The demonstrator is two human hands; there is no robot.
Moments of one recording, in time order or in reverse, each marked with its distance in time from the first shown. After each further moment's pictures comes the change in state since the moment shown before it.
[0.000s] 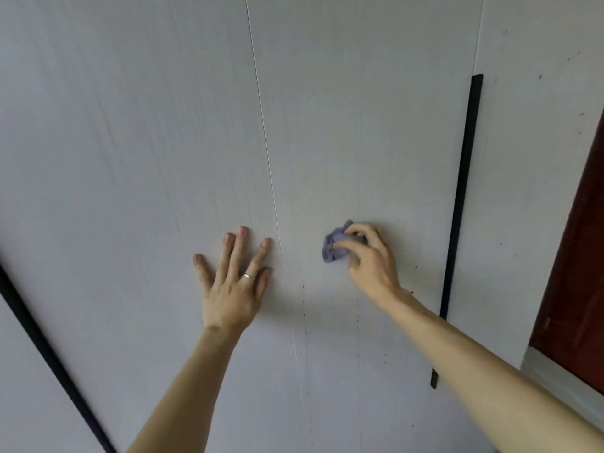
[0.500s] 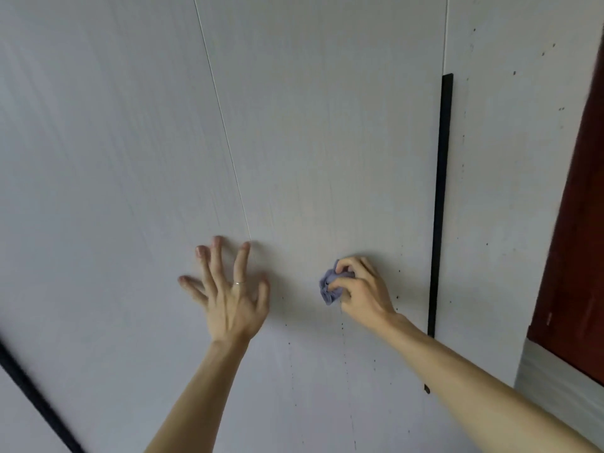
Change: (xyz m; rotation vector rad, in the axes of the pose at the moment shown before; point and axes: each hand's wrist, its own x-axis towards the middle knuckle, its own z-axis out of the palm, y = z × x) left_hand 0.014 0.058 -0.003 -0.167 -0.002 -0.241; right_hand -0.045 0.035 -0.008 0.003 -0.154 -0.058
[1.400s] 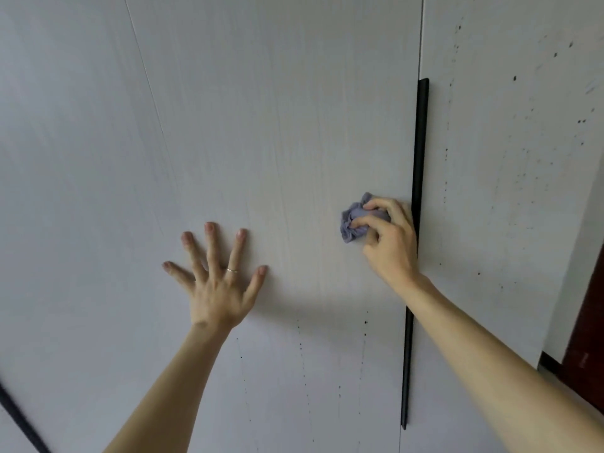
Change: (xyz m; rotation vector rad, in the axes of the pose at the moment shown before) left_hand 0.024 0.067 0.036 0.267 -0.189 -0.010; right_hand 0.083 0.109 -0.086 0.088 0.327 0.061
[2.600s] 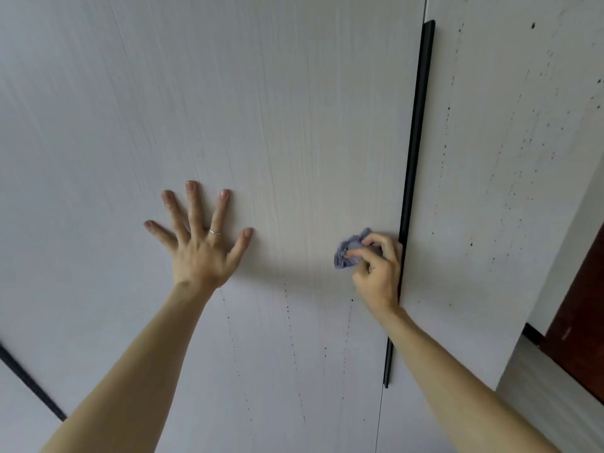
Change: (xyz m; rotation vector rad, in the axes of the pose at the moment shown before) left_hand 0.000 0.005 -0.001 -0.007 -0.013 -0.020; right_hand -0.121 0.032 0.022 0.056 0.008 0.192
